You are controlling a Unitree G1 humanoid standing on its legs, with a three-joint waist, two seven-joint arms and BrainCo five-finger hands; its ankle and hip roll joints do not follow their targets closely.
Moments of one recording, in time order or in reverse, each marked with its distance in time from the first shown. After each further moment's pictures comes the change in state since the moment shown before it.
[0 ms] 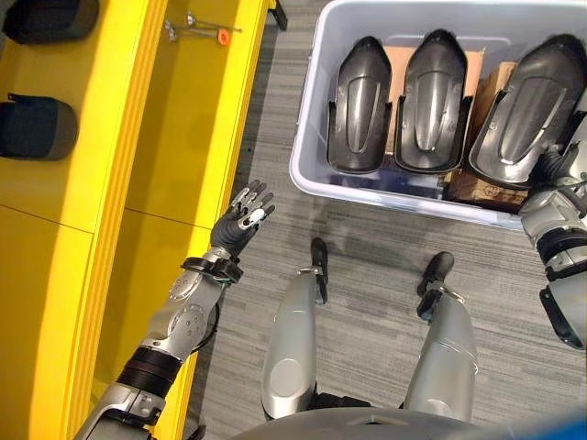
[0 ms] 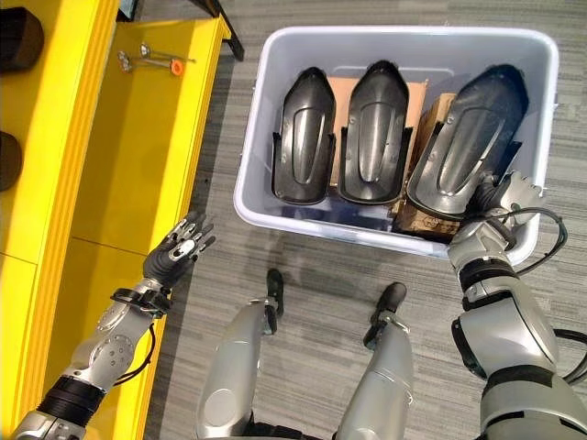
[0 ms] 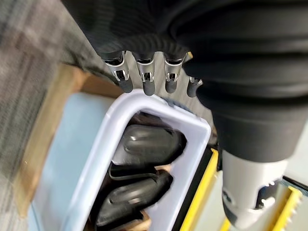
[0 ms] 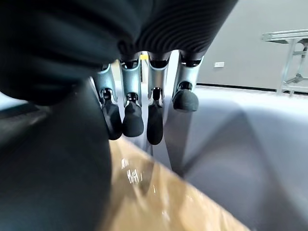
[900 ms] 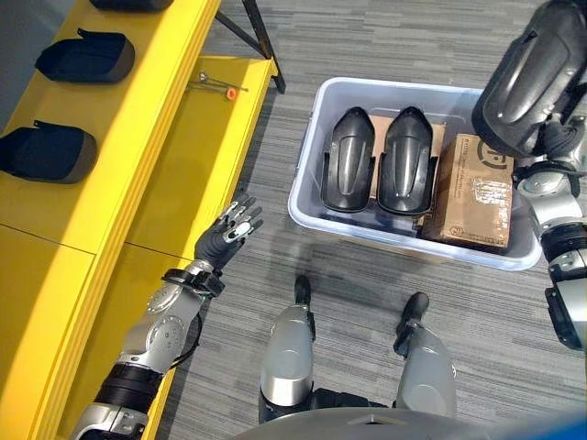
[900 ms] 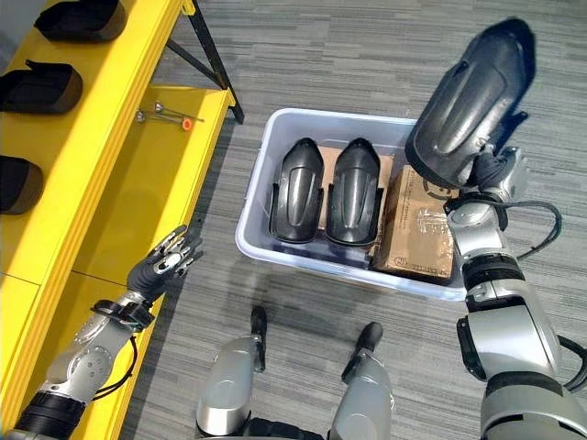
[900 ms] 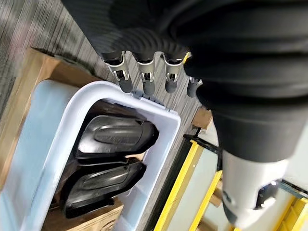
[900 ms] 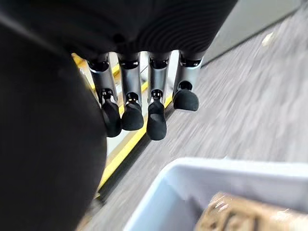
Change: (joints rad) left arm 0.106 -0.004 0.133 -0.026 0.043 0.088 -0.048; right arm 0.100 0.010 -0.173 -0.328 0.189 -0.227 0.160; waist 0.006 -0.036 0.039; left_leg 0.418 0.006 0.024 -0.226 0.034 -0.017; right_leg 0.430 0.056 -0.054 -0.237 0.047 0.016
